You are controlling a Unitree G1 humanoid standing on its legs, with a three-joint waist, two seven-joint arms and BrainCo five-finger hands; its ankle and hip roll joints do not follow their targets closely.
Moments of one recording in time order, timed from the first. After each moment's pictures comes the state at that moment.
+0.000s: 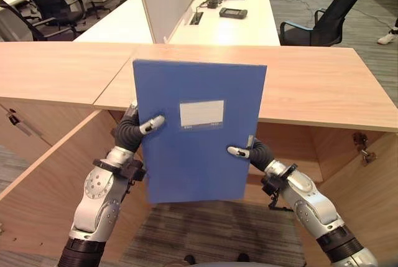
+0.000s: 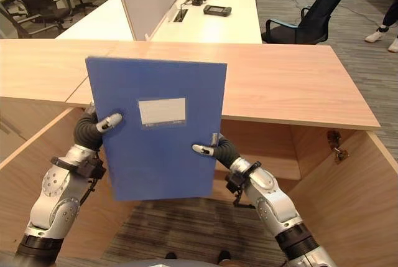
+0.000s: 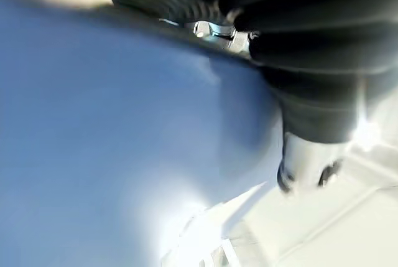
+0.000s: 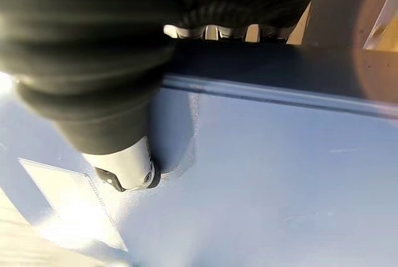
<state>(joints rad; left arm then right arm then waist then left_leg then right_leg) 0.02 0.46 -0.02 -0.26 -0.58 -0.13 -0.26 -0.08 -0.51 0.29 -0.03 0.55 0.01 0.41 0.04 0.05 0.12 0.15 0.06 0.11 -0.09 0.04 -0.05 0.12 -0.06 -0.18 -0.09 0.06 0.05</state>
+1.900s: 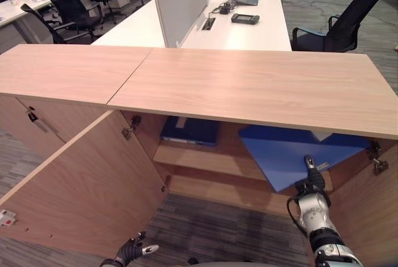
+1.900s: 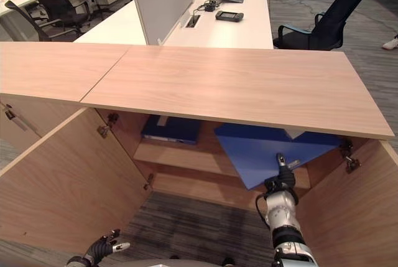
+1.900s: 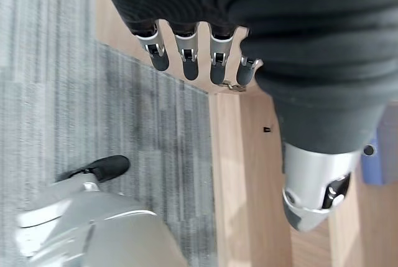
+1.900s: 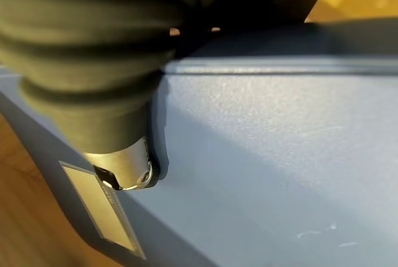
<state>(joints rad) 0.23 0.36 -0.15 0.80 -0.10 -0.09 -0.17 -0.26 -0.25 -0.15 0.76 1.02 -0.22 -0.16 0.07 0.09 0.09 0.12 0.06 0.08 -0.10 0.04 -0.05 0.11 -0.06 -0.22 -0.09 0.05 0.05</state>
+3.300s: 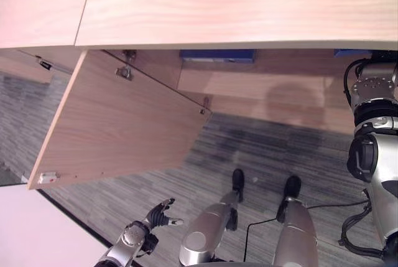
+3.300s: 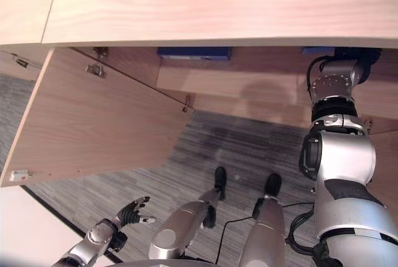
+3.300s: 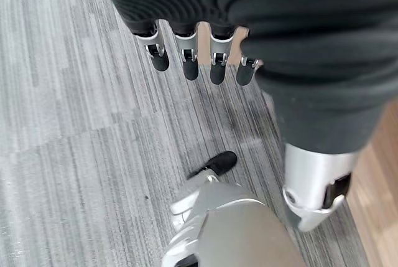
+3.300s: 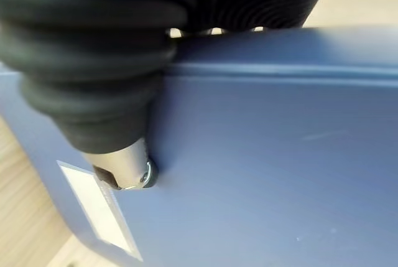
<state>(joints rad) -0.02 0.43 -0.48 0.74 -0.13 -0.15 -0.10 -1.23 -0.64 -0.16 1.22 1.29 -0.37 -0.31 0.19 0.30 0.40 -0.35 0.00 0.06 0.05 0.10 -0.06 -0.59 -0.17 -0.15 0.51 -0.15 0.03</state>
